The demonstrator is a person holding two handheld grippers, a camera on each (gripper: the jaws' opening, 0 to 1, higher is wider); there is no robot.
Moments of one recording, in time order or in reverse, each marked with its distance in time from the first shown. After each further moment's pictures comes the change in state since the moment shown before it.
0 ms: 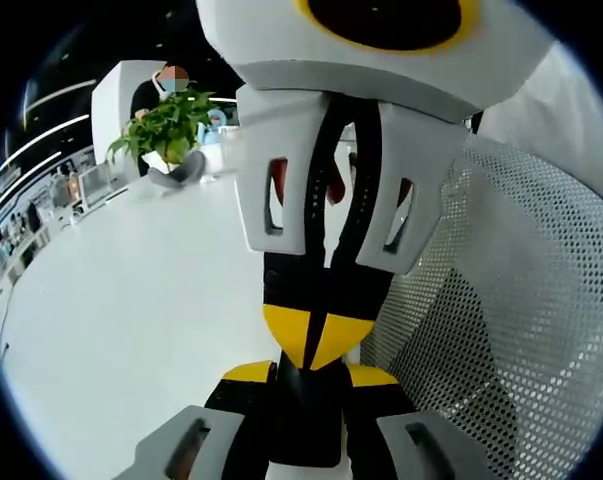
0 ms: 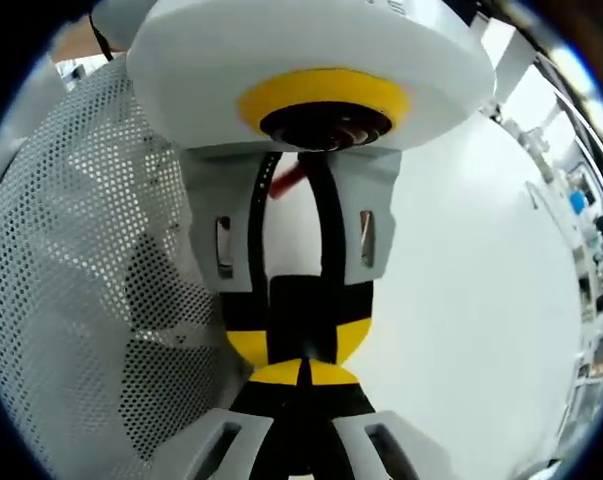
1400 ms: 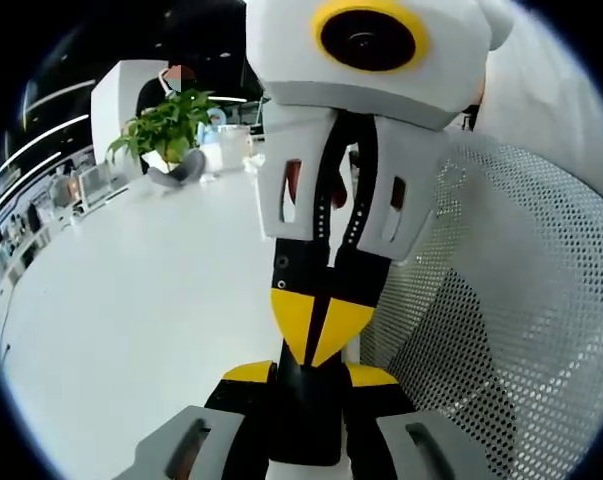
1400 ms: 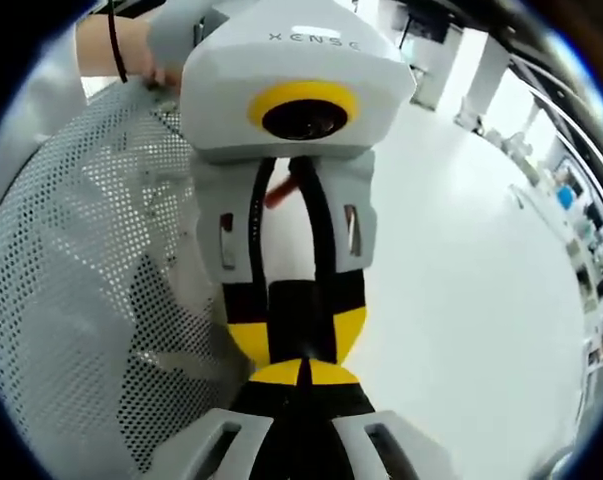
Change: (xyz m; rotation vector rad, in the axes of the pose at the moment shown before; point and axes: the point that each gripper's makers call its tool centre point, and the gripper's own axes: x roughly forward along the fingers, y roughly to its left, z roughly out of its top) left arm -0.001 0.000 0.000 0.003 0.009 0.002; right arm -0.003 0.000 0.000 0.047 -0.164 -0.019
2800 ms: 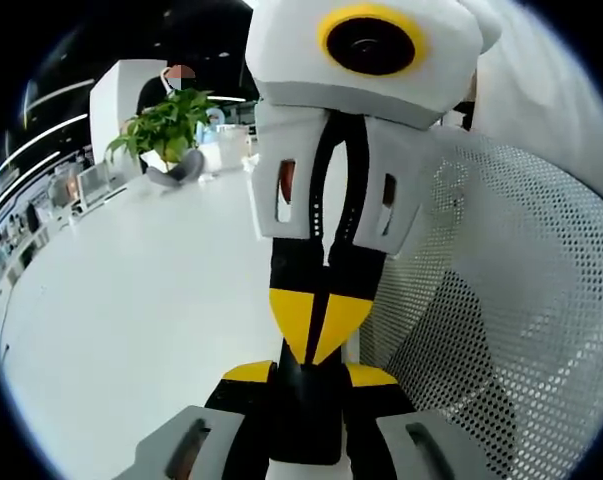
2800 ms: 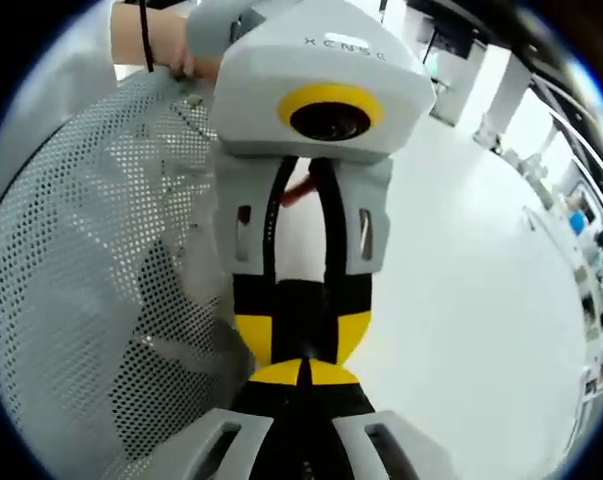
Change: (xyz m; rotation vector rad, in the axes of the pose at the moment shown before) left arm -0.002 -0.001 0.000 0.000 0.001 -0.006; right arm -0.001 0.002 0.001 -0.094 -0.024 0.042
